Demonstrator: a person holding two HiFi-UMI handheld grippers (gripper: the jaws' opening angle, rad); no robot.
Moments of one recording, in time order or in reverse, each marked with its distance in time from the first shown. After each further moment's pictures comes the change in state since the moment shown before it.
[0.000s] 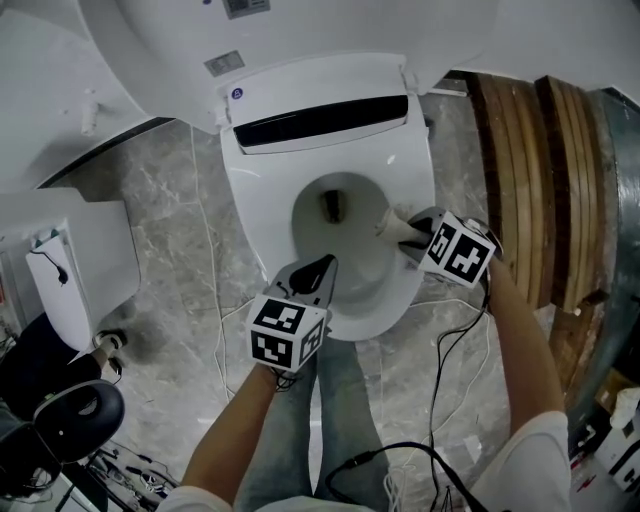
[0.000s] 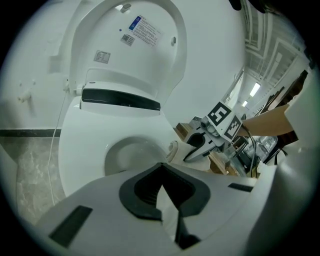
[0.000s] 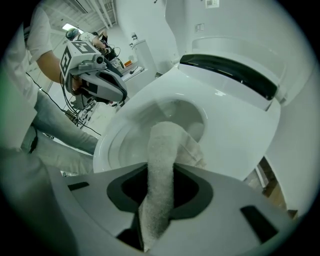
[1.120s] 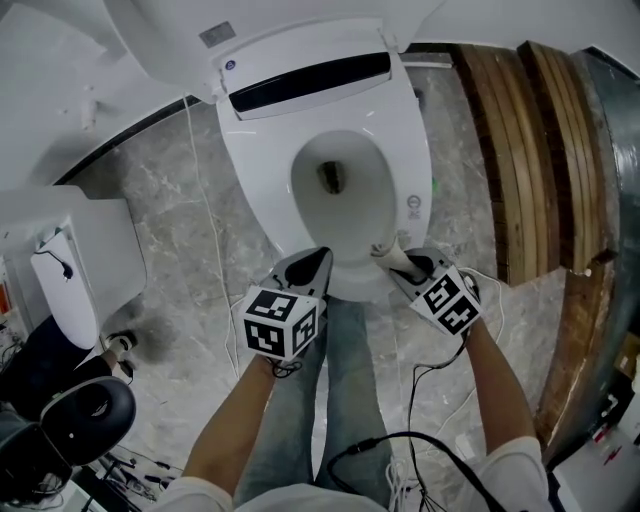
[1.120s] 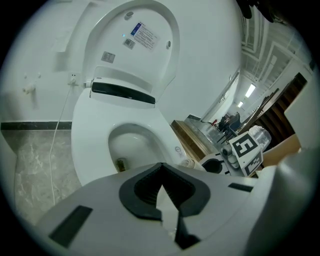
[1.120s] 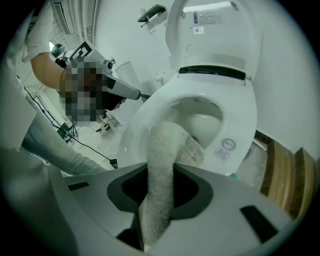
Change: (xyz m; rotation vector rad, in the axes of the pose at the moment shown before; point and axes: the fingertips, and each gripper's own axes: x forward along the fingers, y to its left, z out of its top) left arm -0.047 -0.015 -0.055 -0.006 0.010 -0.044; right arm 0.027 0.137 -0.028 0.284 -0.264 -0.187
